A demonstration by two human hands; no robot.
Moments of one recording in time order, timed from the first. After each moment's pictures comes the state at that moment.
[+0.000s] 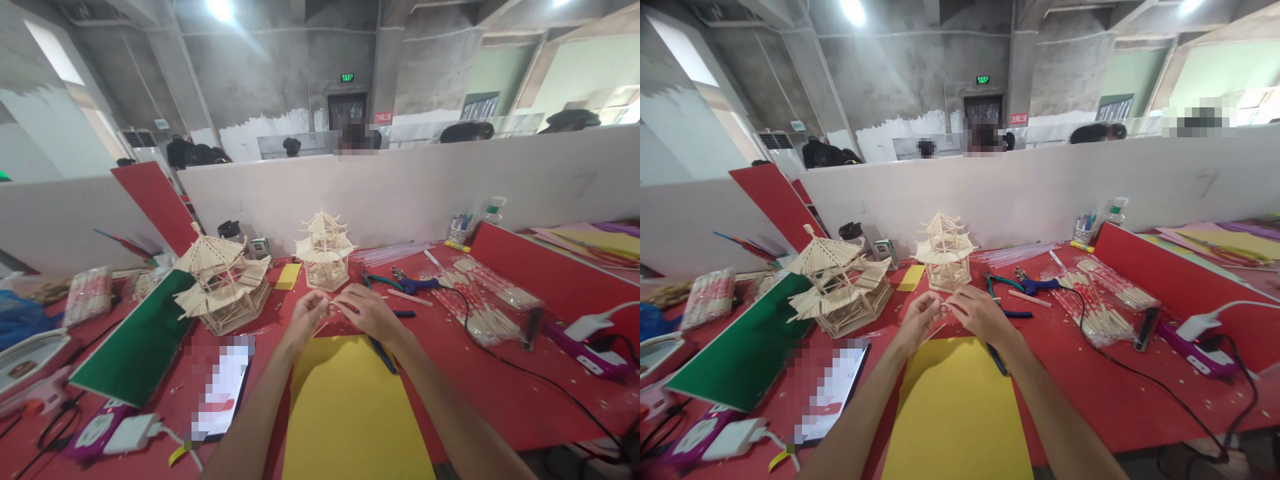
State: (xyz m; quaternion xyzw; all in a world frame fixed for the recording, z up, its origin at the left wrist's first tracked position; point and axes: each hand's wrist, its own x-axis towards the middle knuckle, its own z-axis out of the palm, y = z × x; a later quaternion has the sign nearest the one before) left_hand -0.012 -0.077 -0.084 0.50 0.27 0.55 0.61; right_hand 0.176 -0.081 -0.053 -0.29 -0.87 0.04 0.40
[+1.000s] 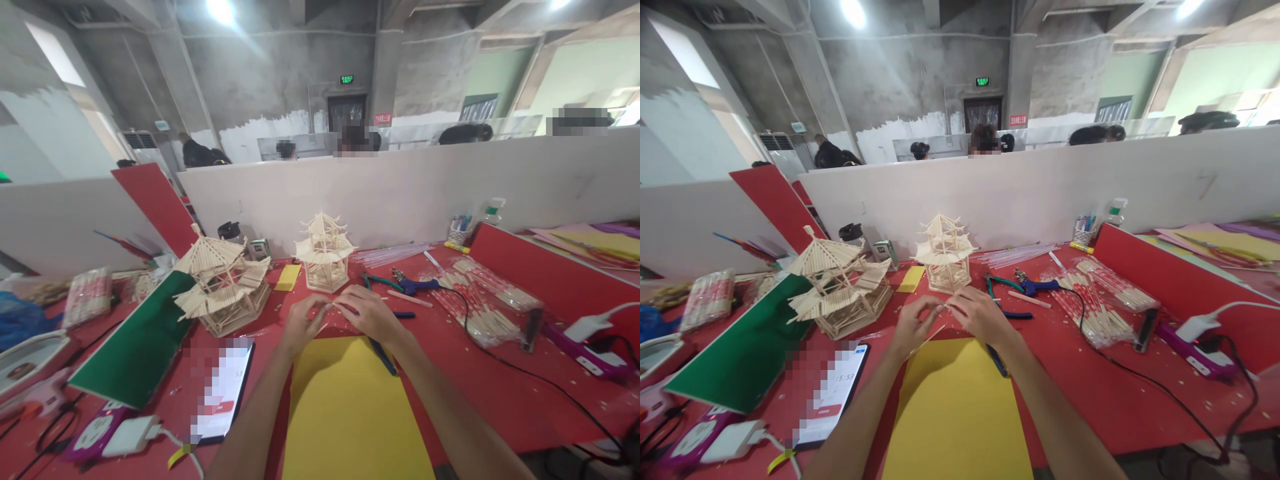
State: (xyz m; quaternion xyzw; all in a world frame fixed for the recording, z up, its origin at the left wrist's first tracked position) left_hand -0.022 -0.094 -0.062 0.73 0.37 0.51 0.25; right_hand 0.175 -0.082 -0.052 -0.29 -0.86 0.02 0.41
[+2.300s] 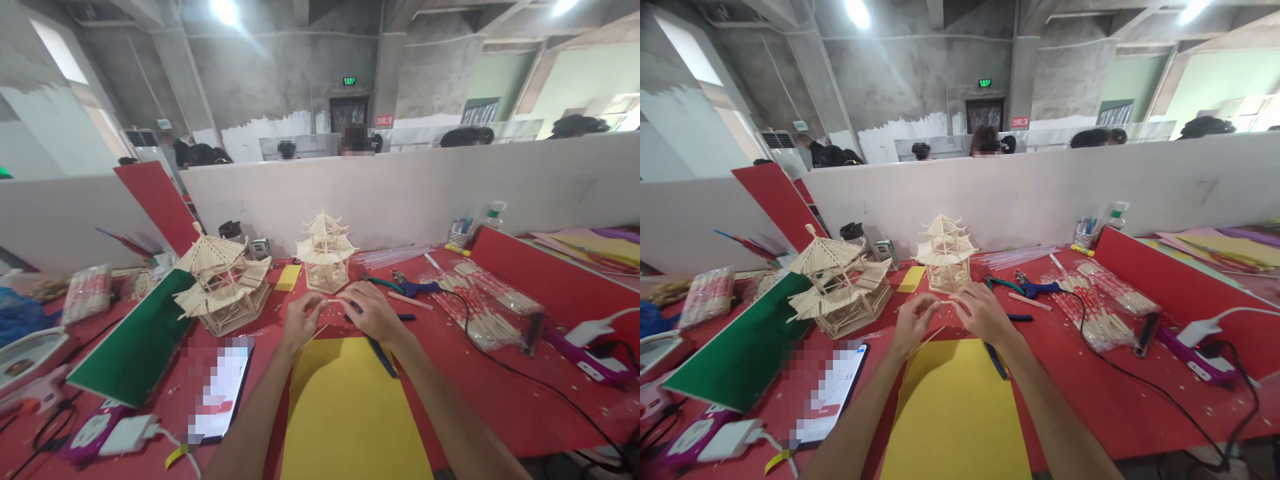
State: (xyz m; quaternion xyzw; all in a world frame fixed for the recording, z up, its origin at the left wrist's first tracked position) left_hand -0.020 -0.085 -0.072 0.66 0.39 0.56 0.32; right_hand 0.178 -0.080 -0.050 -0.31 -0.85 -0.01 0.43
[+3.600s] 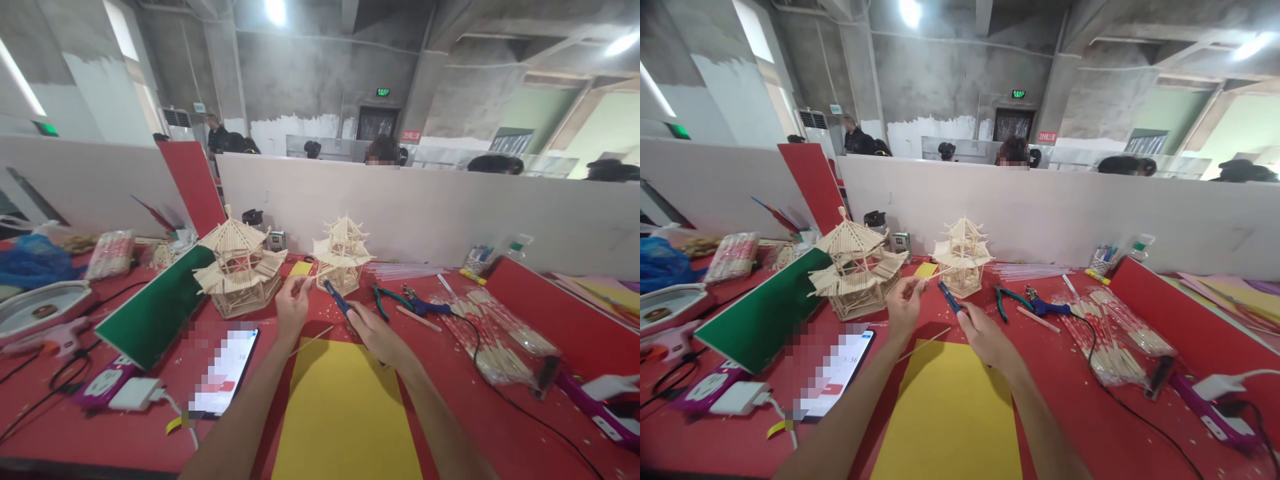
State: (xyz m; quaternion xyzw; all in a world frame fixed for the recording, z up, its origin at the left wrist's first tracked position) left_hand -0.042 -0.065 -0.076 0.50 0.41 0.73 0.20; right_hand 0.162 -0.102 -0.050 -0.42 -0.79 0.32 0.32
